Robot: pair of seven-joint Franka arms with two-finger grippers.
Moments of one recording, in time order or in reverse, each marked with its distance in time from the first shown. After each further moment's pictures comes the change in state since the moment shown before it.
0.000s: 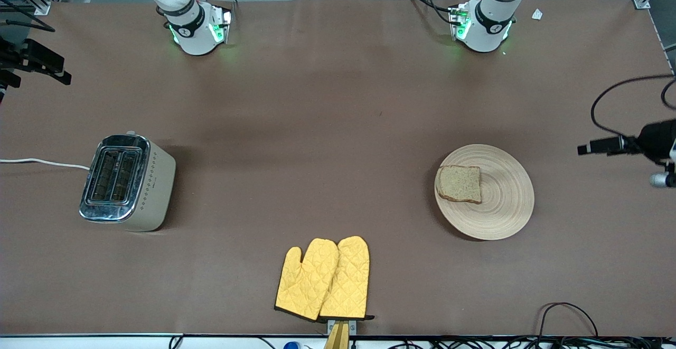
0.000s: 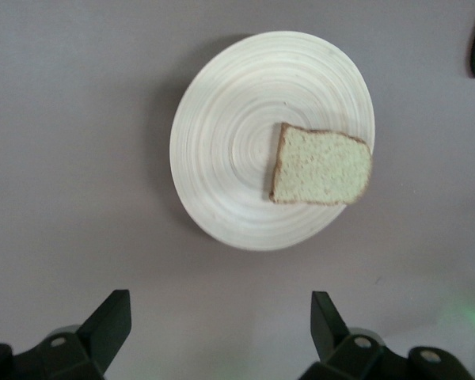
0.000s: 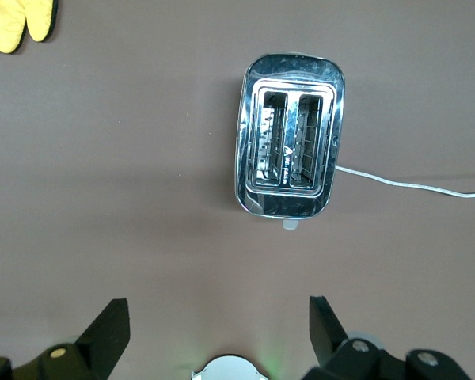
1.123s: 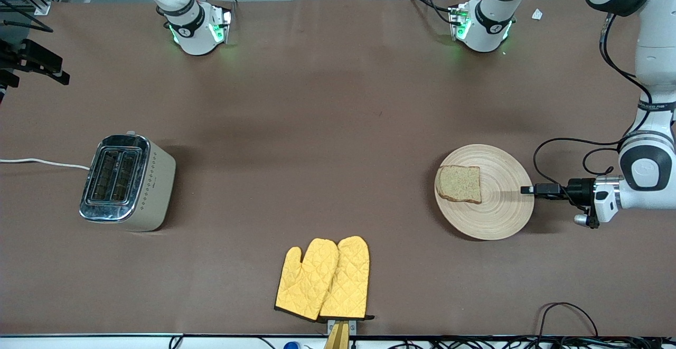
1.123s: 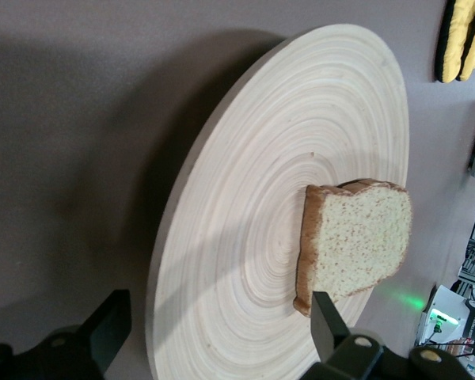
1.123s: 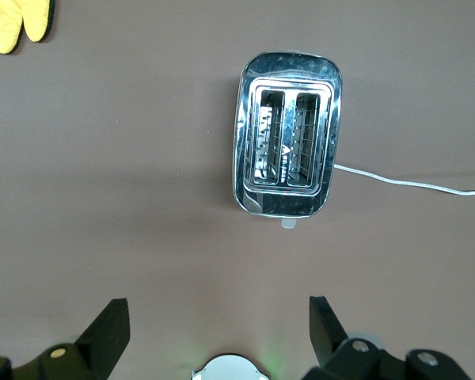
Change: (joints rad) left arm 0.041 0.435 -0.021 0.027 -0.292 0.193 0.377; right arm -0.001 0.000 -0.005 -0.001 0.000 -0.002 0.000
